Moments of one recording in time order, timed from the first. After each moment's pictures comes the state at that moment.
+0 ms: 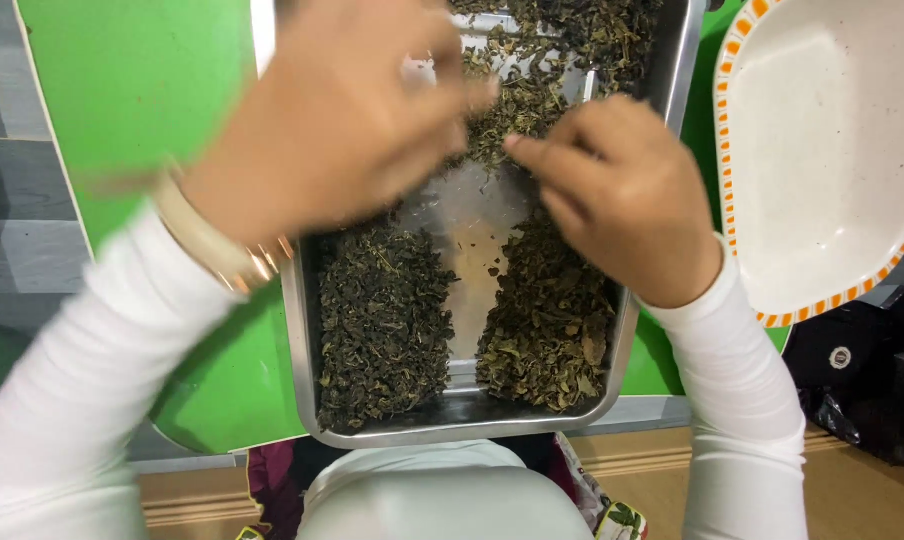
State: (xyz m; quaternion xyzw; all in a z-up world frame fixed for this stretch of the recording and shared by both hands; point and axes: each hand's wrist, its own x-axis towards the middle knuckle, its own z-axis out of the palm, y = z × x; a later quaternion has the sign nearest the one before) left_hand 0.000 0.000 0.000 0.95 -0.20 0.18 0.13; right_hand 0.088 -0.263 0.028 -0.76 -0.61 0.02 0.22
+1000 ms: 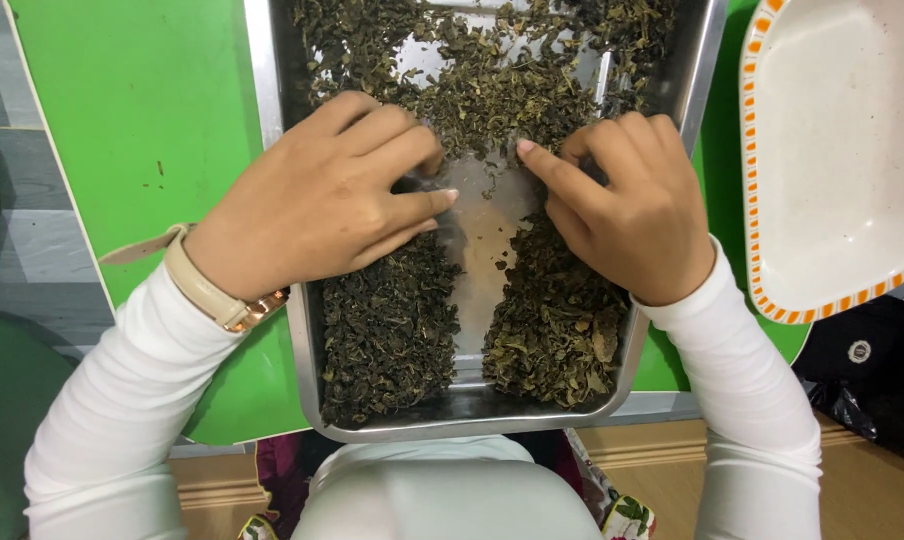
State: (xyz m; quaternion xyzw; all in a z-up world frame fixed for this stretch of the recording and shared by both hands) left_hand -0.040 -0.009 -0.005 0.93 -0.30 0.12 0.14; right_hand 0.076 -0.283 0.001 -0.78 -0.61 -0.06 0.12
